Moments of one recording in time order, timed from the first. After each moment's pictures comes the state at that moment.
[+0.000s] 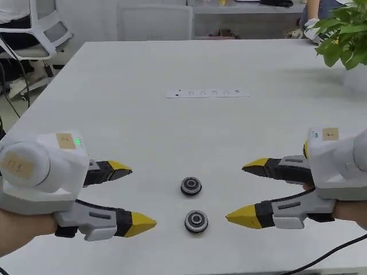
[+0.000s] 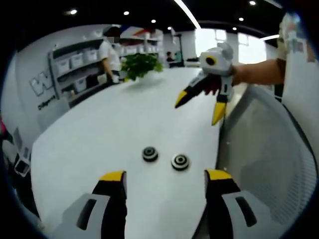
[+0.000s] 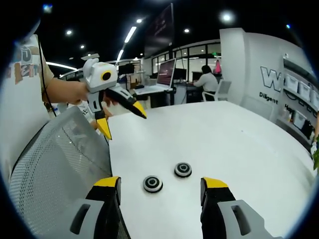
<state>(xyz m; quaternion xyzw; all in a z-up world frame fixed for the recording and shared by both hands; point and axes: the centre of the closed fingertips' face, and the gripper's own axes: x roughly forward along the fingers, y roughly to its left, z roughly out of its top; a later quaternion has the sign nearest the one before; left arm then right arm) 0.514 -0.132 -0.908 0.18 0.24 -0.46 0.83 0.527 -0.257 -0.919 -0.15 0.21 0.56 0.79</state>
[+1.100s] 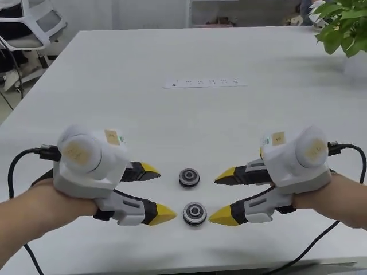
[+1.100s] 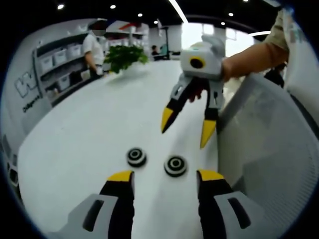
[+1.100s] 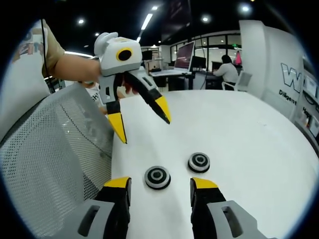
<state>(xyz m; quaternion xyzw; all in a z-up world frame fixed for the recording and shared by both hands) 0.533 -0.170 -0.951 0.19 0.27 -0.52 0.79 0.528 -0.229 -0.974 -0.18 0.25 0.62 0.72</state>
